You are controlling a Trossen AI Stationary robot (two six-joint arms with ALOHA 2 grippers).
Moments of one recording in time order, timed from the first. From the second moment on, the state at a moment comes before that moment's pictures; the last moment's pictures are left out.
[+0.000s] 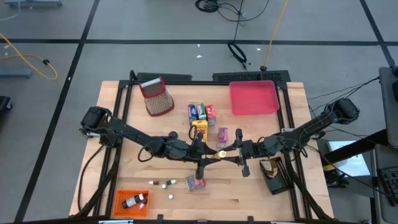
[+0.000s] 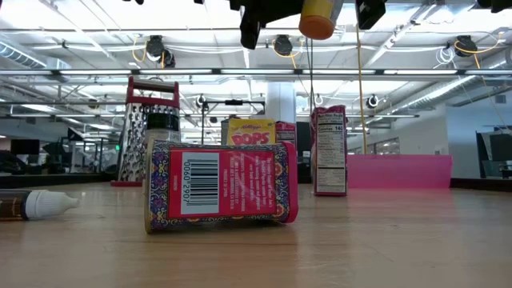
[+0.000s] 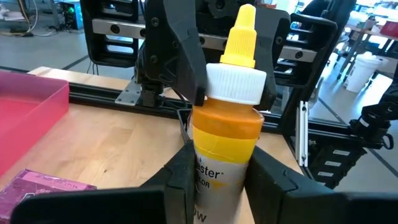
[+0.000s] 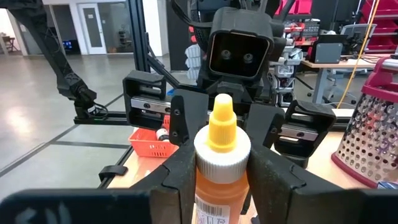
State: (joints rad) left arm -0.29 1.76 1.09 0.53 -0.23 -0.22; right arm 0.44 1.21 0.58 0.63 0.28 0.06
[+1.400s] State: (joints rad) left arm -0.89 1.42 1.09 -0.44 -0.37 -0.96; right arm 0.47 1.12 0.58 0.47 0.28 0.07
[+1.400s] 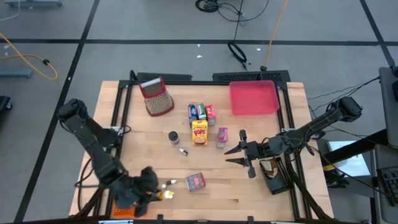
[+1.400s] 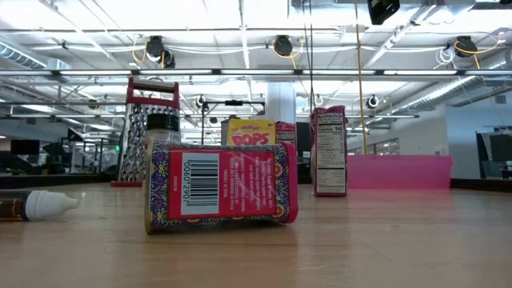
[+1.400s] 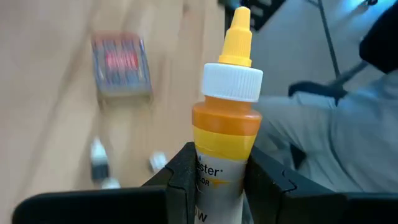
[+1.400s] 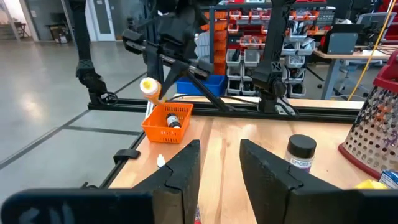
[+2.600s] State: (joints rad) left arm -1.22 1.46 1.09 -0.84 -0.19 -2.06; right arm 0.47 1.12 0.58 0.47 0.28 0.07
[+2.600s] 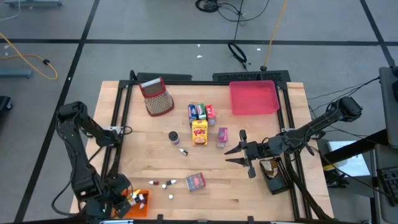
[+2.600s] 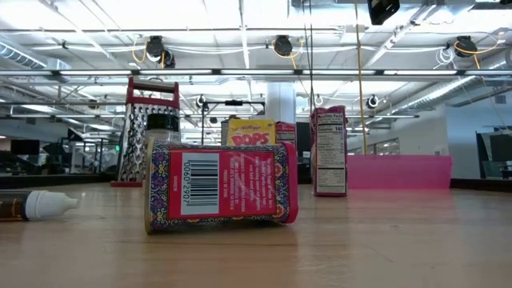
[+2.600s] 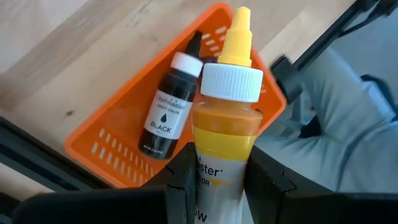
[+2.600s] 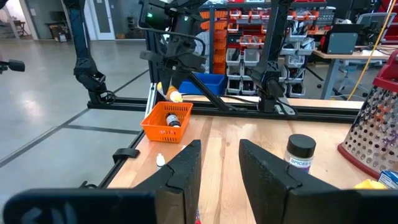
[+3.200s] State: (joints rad) left arm -1.21 1.49 1.09 -0.83 -0.16 -2.02; right arm 0.47 1.12 0.58 0.47 0.28 0.06
